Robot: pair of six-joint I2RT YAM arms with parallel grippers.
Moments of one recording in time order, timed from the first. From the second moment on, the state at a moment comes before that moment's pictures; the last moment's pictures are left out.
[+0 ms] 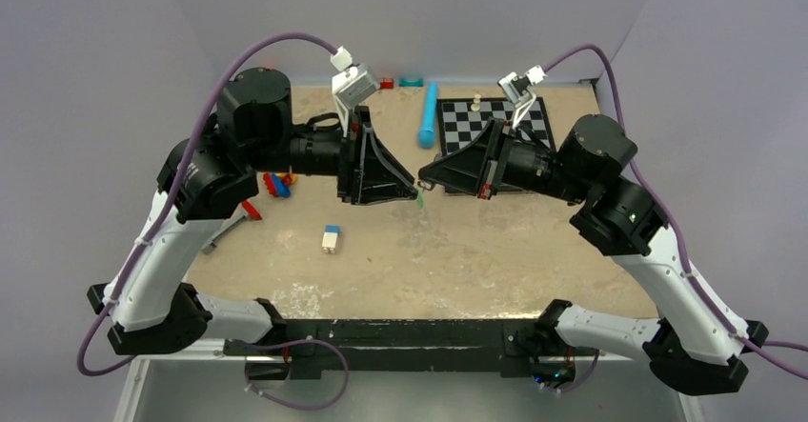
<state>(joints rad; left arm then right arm) -0.84 1.31 2.01 -0.91 0.64 -0.38 0.79 1.03 1.51 -0.42 -0.45 0.89</state>
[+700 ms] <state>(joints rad) -0.84 1.33 2.03 -0.94 0.61 -0.38 0.79 1.04 1.51 -0.41 -0.46 0.89</state>
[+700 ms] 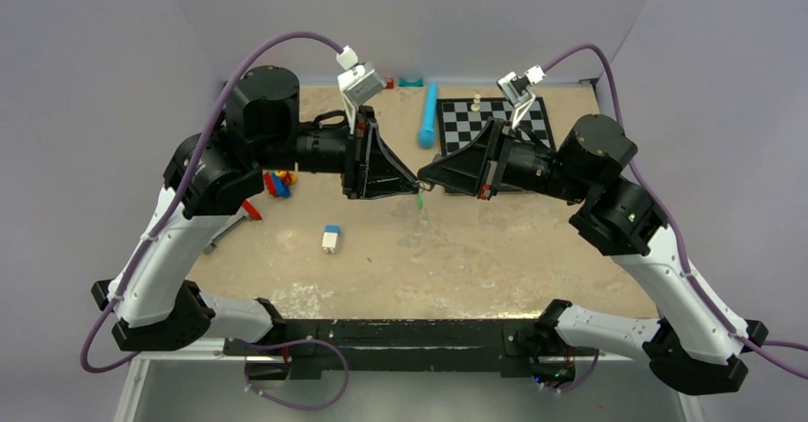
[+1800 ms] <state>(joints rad) -0.84 1.15 1.69 -0.58 0.50 -0.62 0.79 1.03 1.50 -0.37 -0.44 0.90</state>
